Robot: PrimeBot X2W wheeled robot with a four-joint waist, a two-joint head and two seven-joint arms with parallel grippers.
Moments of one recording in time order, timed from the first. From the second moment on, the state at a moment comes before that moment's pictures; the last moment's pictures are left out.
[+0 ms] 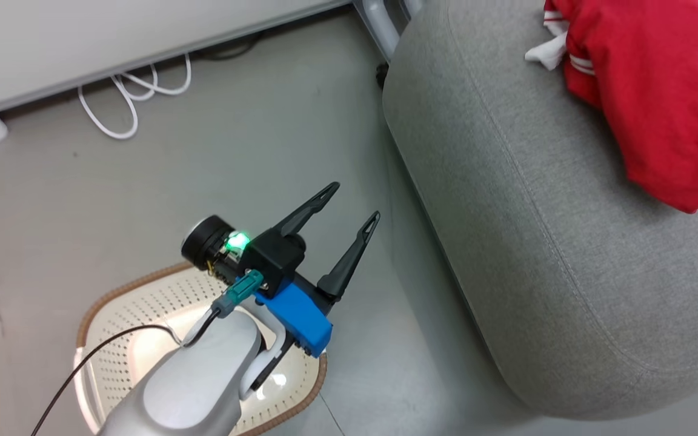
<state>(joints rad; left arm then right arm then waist) -0.69 0.20 -0.82 0.42 -0.40 -0.04 -0.26 -0.29 -0.31 -0.46 0.39 -0.01 0.13 -0.26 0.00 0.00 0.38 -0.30</state>
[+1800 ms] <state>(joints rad) -0.06 0.07 -0.10 0.24 -0.20 -0.05 -0.26 0.02 -0.07 -0.03 0.18 0.08 0.13 -0.26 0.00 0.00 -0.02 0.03</state>
